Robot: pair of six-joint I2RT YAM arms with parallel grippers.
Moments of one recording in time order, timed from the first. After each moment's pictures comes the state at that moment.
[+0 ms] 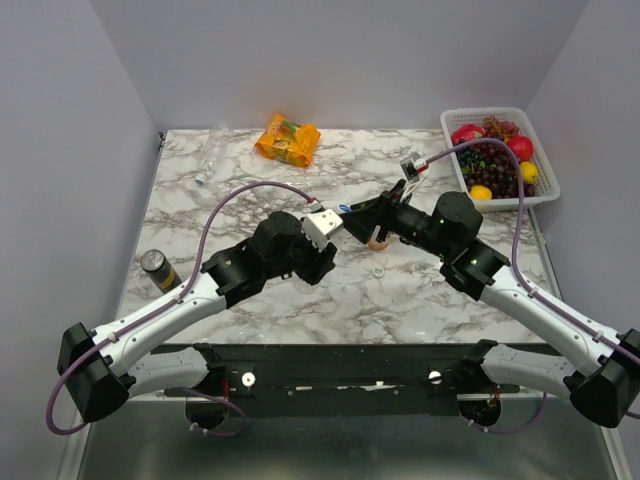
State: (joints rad) left arm -0.87 1.09 0.92 -0.35 0.08 0.00; right arm 0.73 1.07 0.91 0.17 -0.26 0.52
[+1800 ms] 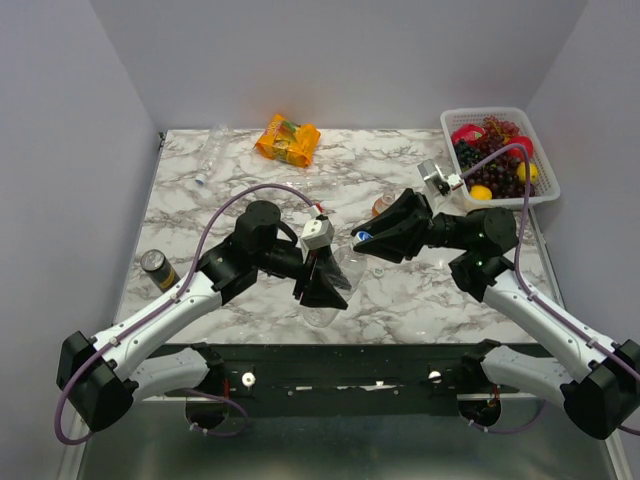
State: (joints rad) left arm -0.74 1.07 0.87 -0.10 1.08 -0.14; right arm 0.57 1.04 0.80 0.76 -0.96 0.68
